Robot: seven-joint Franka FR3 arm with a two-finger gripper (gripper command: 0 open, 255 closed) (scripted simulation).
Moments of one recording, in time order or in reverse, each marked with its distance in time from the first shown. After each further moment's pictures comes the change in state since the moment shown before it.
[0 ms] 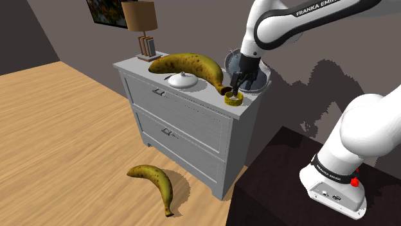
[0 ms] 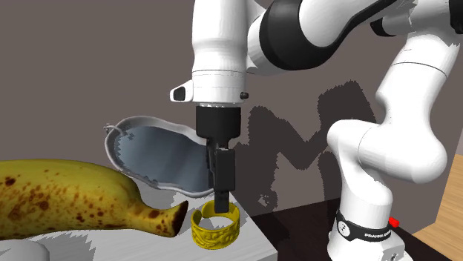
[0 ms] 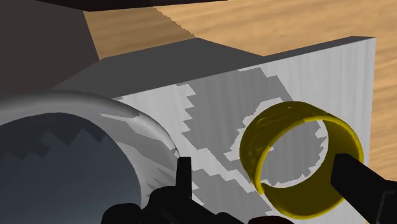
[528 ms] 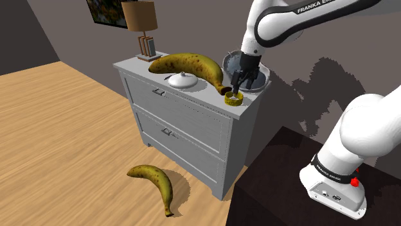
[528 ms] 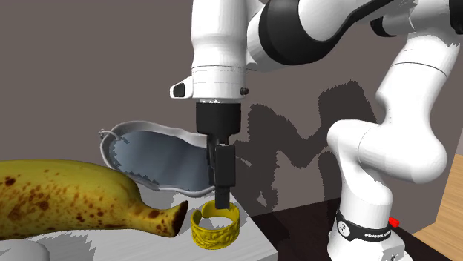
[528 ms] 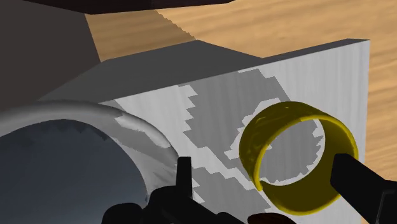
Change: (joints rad) arm -0.001 -0.004 -0.003 0.014 -0.003 -0.028 0.001
